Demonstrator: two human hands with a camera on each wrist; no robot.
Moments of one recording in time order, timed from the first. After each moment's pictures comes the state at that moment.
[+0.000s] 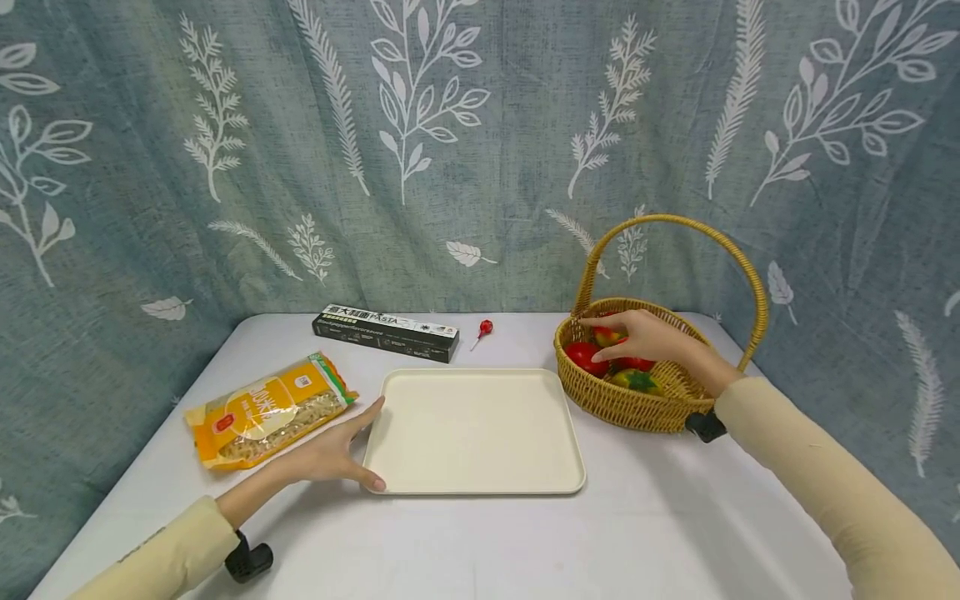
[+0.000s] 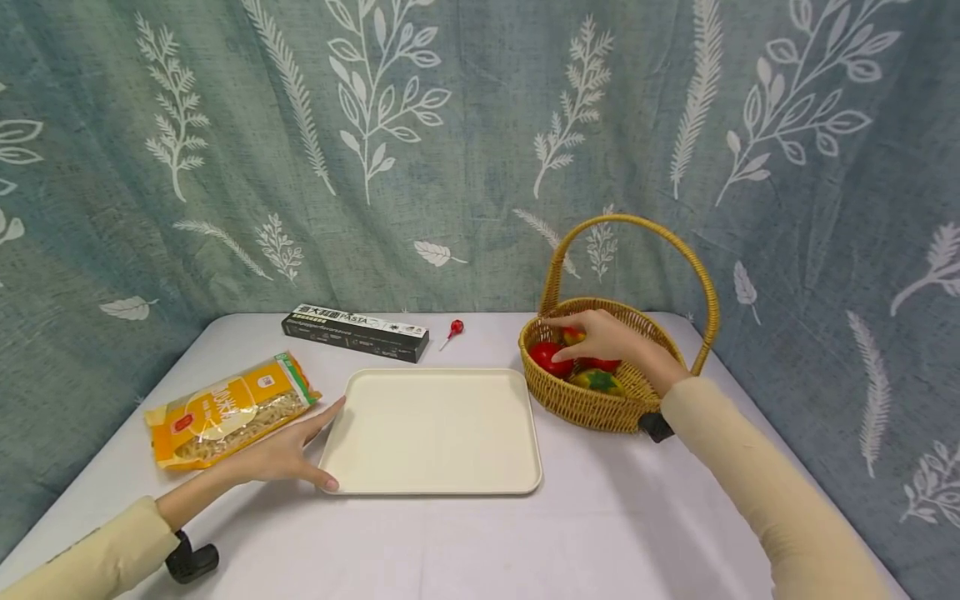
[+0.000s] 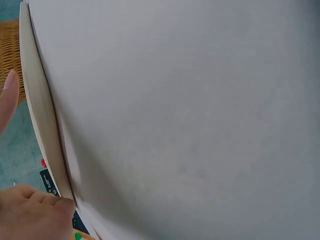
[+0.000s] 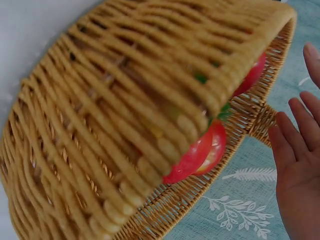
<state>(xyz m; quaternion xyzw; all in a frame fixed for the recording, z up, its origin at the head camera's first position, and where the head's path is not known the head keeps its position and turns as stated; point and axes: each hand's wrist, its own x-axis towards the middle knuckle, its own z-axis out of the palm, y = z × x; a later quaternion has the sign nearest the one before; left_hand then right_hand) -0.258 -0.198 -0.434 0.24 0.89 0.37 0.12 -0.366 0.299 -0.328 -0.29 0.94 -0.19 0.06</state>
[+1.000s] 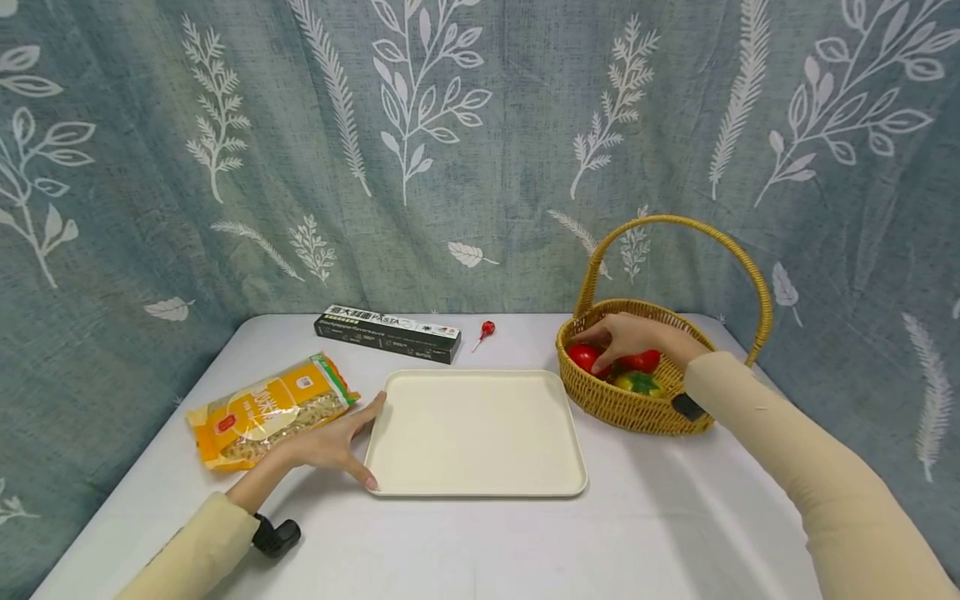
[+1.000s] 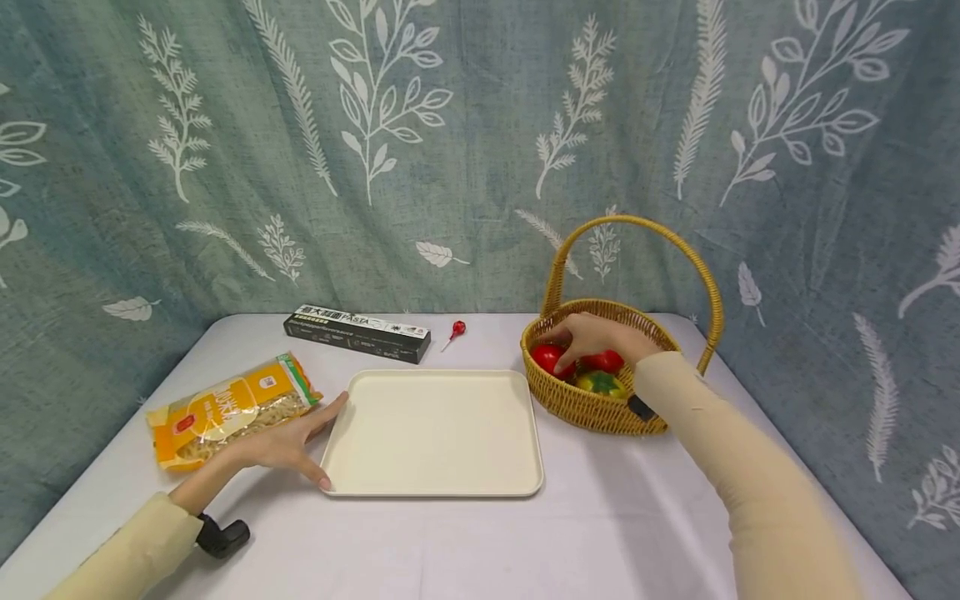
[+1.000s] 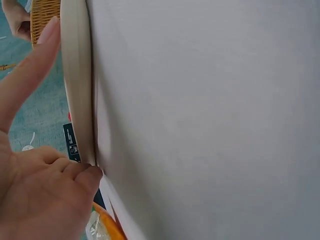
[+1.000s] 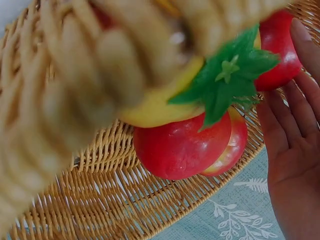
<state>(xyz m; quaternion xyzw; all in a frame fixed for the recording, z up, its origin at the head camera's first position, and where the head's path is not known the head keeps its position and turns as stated) -0.276 -0.206 -0.430 0.29 0.86 0.38 0.18 -0.409 0.292 -0.343 -0.31 0.92 -0.14 0.18</state>
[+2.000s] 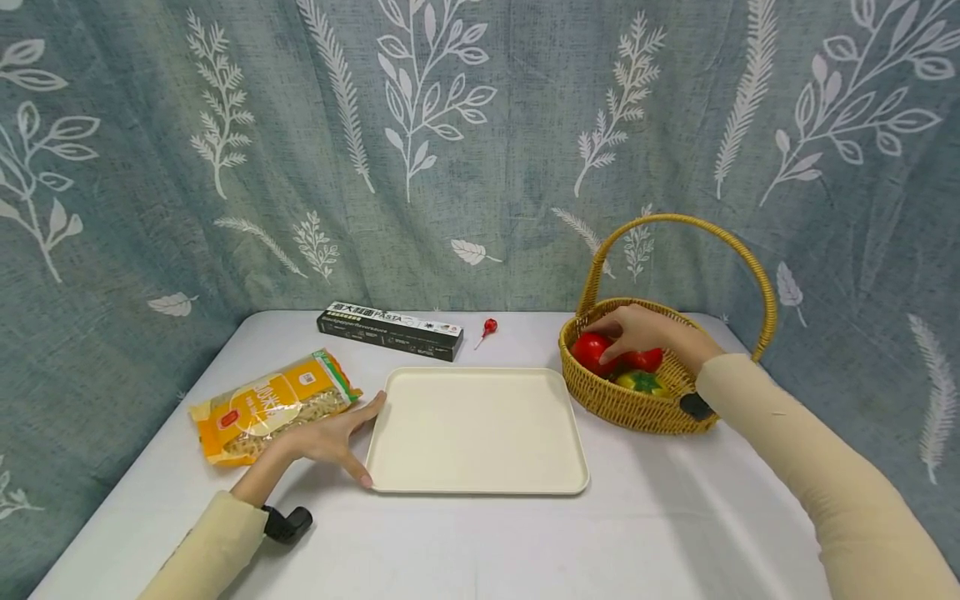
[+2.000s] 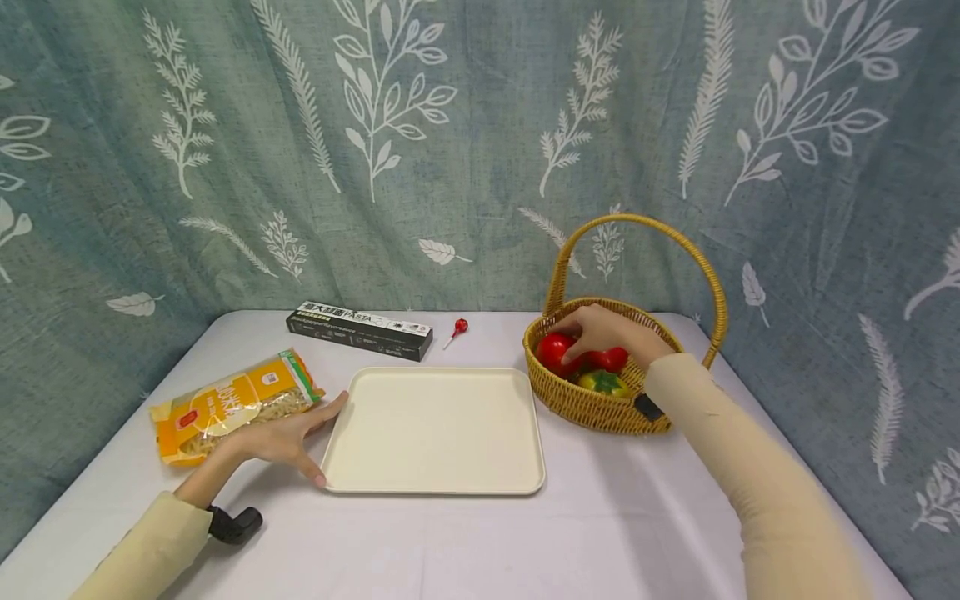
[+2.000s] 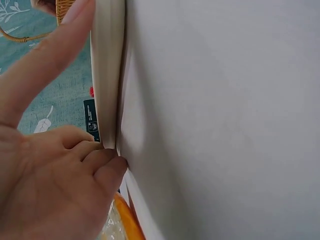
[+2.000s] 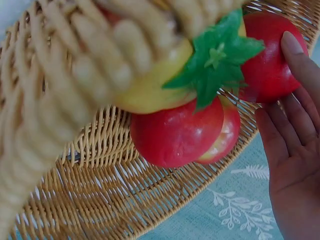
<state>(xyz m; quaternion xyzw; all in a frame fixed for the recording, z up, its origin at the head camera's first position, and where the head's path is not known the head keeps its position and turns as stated) -0.276 -0.210 -0.419 0.27 0.88 0.33 0.20 -0.401 0.297 -0.334 -0.29 0.94 -0.14 0.13</state>
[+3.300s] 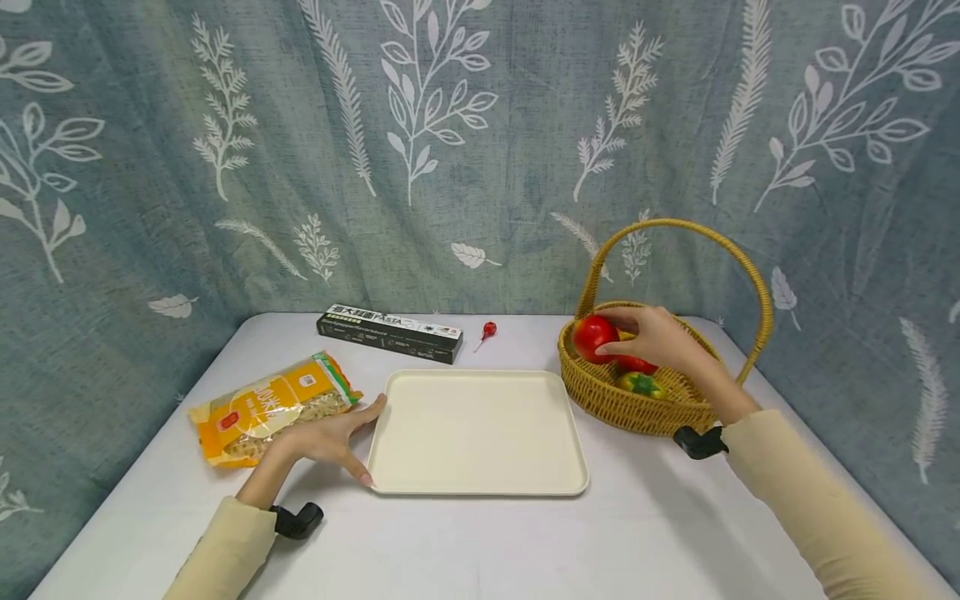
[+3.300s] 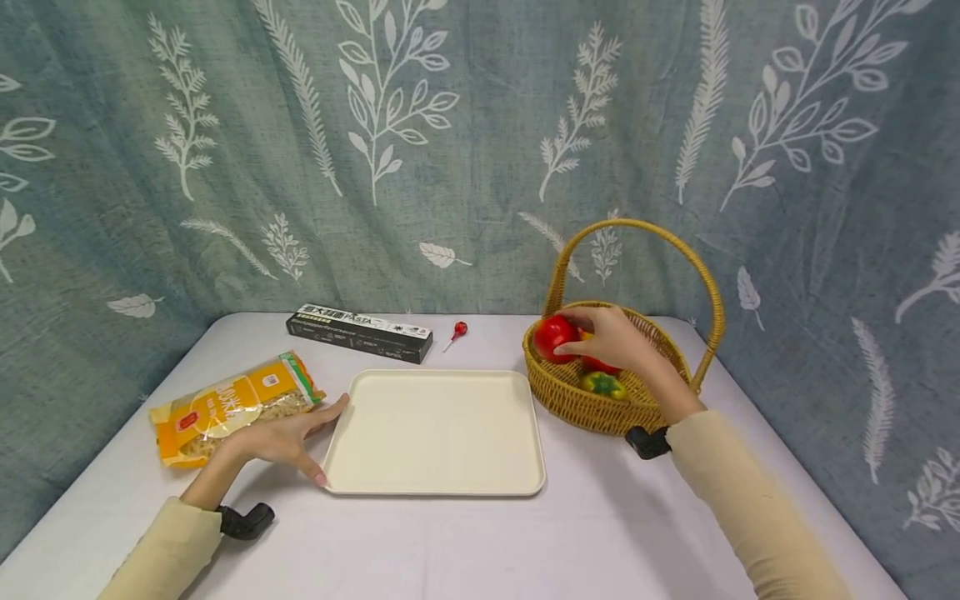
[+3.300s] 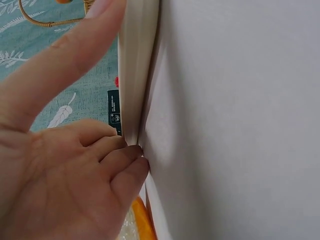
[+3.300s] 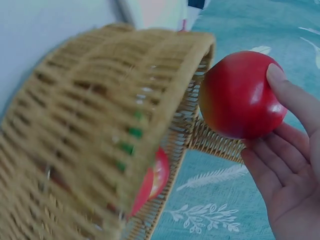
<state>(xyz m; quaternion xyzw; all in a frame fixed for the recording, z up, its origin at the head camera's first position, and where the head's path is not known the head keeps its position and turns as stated) -0.279 -0.213 -0.422 0.26 0.89 0.32 0.20 -0.340 0.288 -0.318 -0.23 0.94 -0.24 -0.04</state>
